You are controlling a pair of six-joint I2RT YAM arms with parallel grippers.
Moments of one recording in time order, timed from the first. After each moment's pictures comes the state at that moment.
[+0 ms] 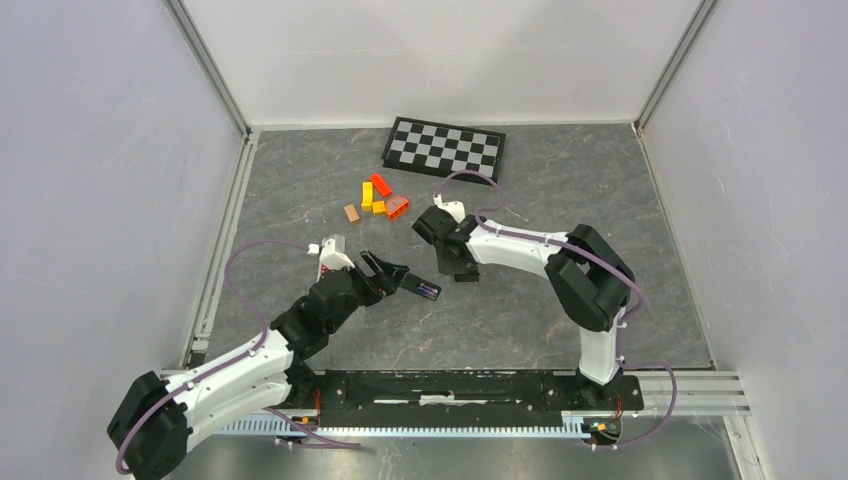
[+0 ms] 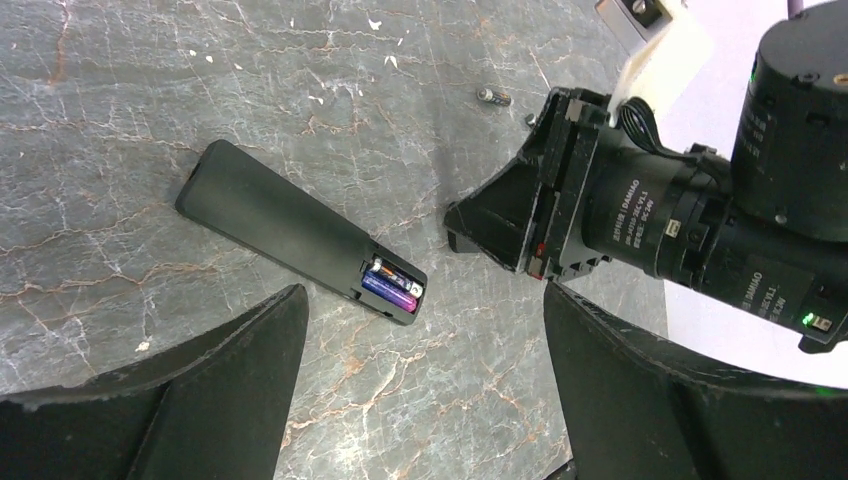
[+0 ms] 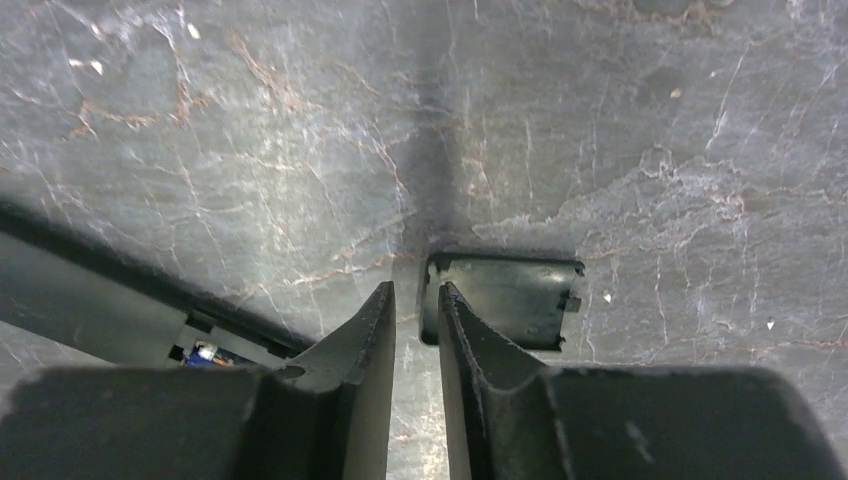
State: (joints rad) left arm -0.75 0.78 0.25 0.17 -0.26 -0.99; right arm 0.86 1.90 1.28 -0.61 0.34 0.68
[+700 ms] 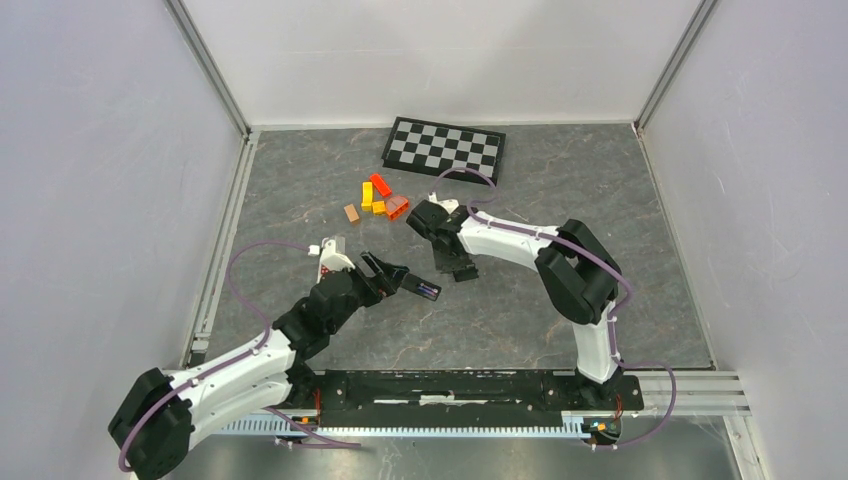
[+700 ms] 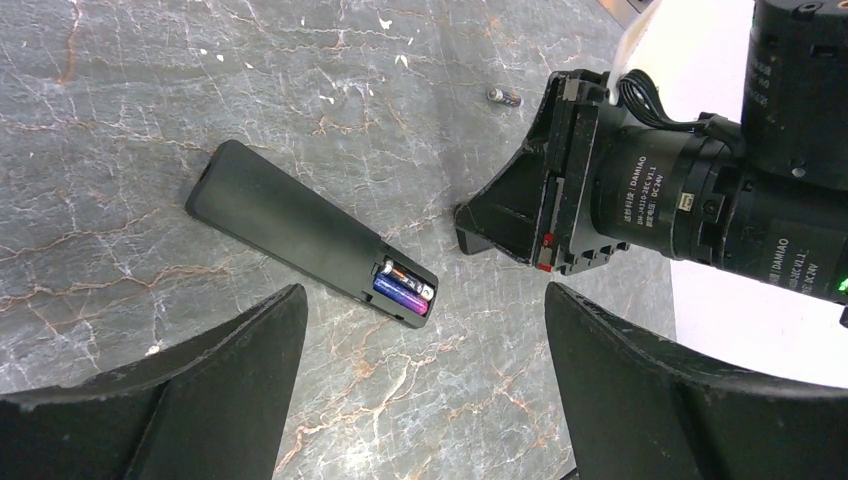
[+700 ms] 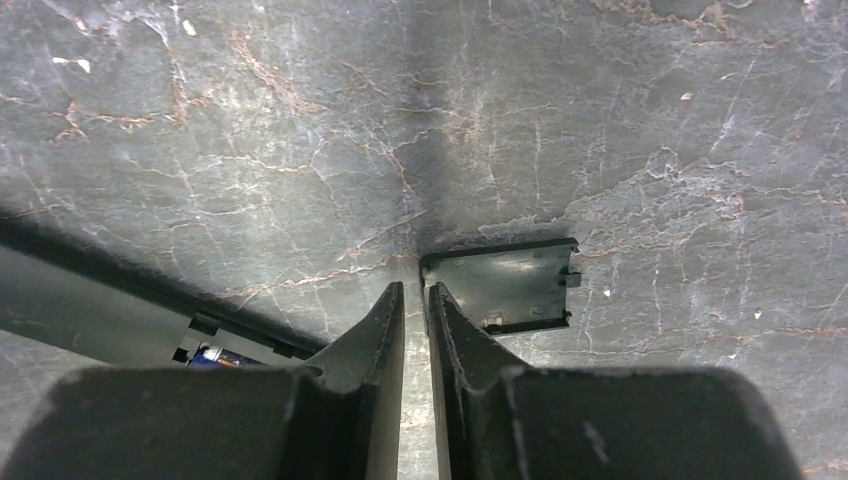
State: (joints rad) left arm -0.75 0.80 0.23 0.21 -0.26 -0.99; right arm 0.85 2.00 1.43 -0.75 0.33 0.67
